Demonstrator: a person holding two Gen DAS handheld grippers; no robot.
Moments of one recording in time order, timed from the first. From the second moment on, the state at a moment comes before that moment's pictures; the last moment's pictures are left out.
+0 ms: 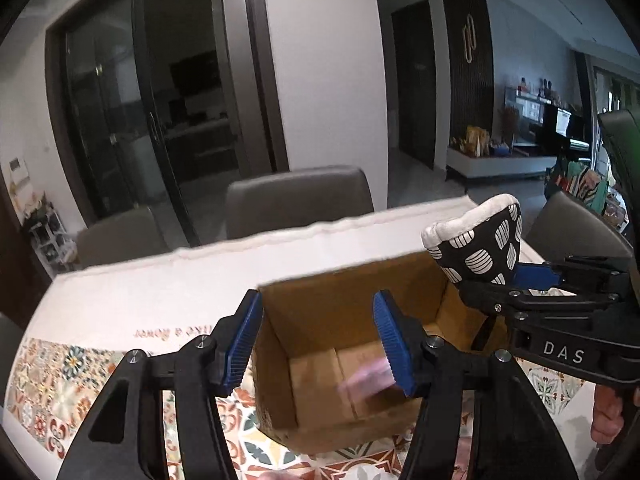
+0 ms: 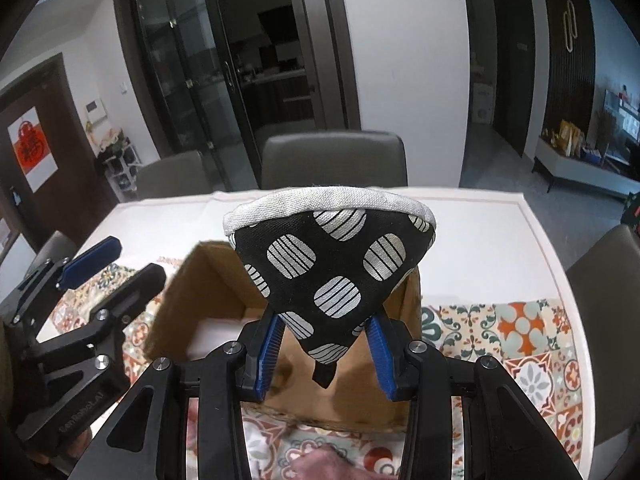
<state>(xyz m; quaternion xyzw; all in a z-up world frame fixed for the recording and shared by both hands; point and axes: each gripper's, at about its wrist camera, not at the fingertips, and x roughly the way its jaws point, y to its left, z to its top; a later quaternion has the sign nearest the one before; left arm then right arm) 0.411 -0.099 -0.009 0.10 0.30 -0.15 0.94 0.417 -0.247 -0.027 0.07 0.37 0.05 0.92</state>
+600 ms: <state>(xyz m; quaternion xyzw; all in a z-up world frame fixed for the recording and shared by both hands) 0.399 -0.080 -0.010 0.10 0.30 -0.12 0.94 0.425 -0.239 -0.049 0.06 0.40 0.04 0.91</state>
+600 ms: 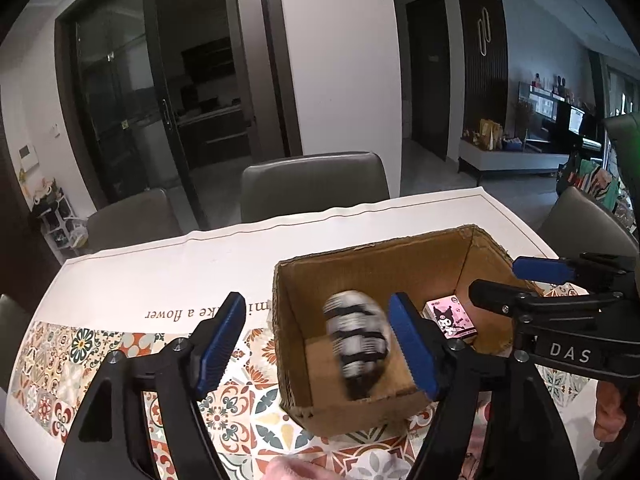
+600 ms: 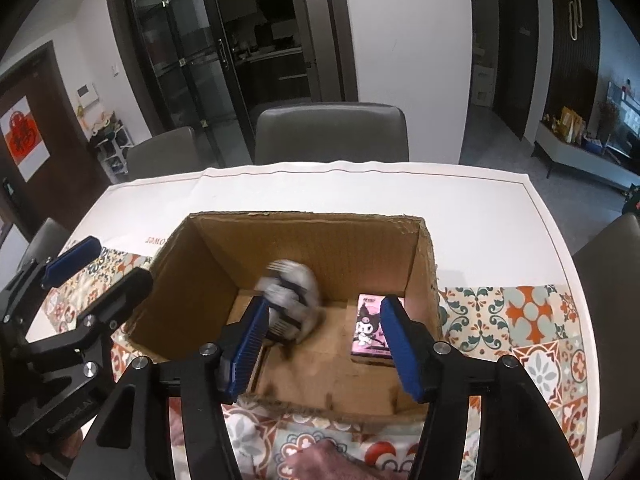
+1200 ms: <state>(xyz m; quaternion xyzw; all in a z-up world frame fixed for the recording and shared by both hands) 0.340 -0.052 0.018 0.08 0.27 -0.10 0.95 0.360 -0.220 -0.009 0.05 0.36 0.02 0.93</state>
